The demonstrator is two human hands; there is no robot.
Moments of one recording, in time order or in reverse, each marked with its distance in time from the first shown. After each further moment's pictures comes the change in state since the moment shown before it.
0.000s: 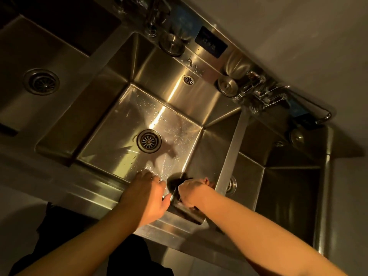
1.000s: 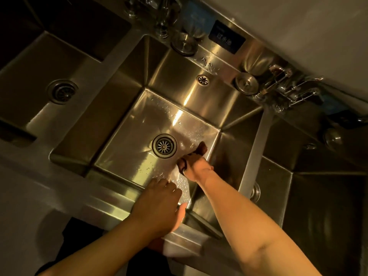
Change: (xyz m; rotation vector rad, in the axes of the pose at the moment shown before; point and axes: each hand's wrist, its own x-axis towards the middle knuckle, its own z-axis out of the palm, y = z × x) left_hand 0.000 -0.001 -0.011 0.018 -0.102 0.042; right_hand 0.077 -0.031 -0.045 0.163 0.326 -0.404
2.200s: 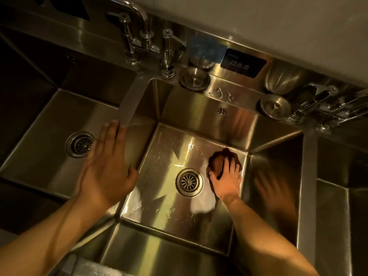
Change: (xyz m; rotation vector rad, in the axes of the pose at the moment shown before) left_hand 0.069 -0.213 -0.138 0.126 0.436 -0.347; right_hand 0.112 0.030 0.020 0.429 0.398 0.416
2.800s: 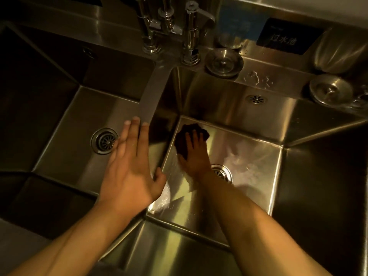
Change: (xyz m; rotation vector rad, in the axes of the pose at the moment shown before) left_hand -0.001 -0.007 0.008 0.039 0.020 0.003; right_hand 0.020 -0.172 0.081 -0.010 -0.053 -0.588
